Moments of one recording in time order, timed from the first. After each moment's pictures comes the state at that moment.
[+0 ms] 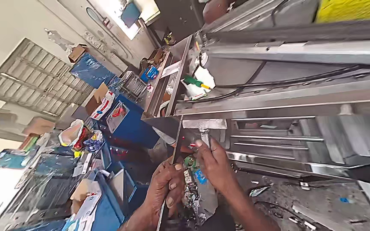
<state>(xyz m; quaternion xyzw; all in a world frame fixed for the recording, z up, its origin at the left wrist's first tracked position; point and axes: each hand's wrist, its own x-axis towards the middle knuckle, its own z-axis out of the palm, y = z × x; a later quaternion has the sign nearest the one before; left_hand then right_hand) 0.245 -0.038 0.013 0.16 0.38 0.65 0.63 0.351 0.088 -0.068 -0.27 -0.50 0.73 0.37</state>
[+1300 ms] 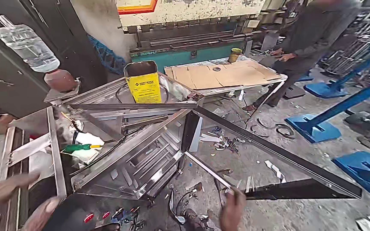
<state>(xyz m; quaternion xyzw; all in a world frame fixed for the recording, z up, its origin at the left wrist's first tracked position) 0.093 0.102 0.095 0.82 0.50 0.27 0.04 0.557 -0.062 -0.165 -0.72 -0.28 0.05 0.63</state>
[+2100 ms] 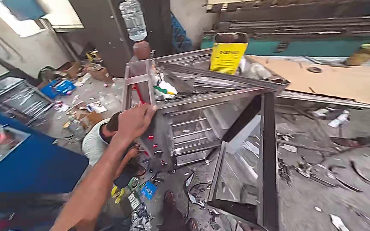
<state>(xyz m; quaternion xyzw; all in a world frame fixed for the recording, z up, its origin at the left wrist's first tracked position) 0.123 0.076 0.057 0.72 0.66 0.20 -0.07 0.595 -0.183 -0.203 -0.61 -0.57 0.39 0.38</state>
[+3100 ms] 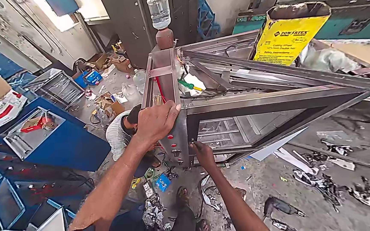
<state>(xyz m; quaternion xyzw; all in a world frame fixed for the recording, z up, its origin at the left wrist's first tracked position) 0.126 0.082 0.052 0.73 0.64 0.22 -0.10 0.341 0.096 -0.207 -0.51 -0.69 0.41 0.32</state>
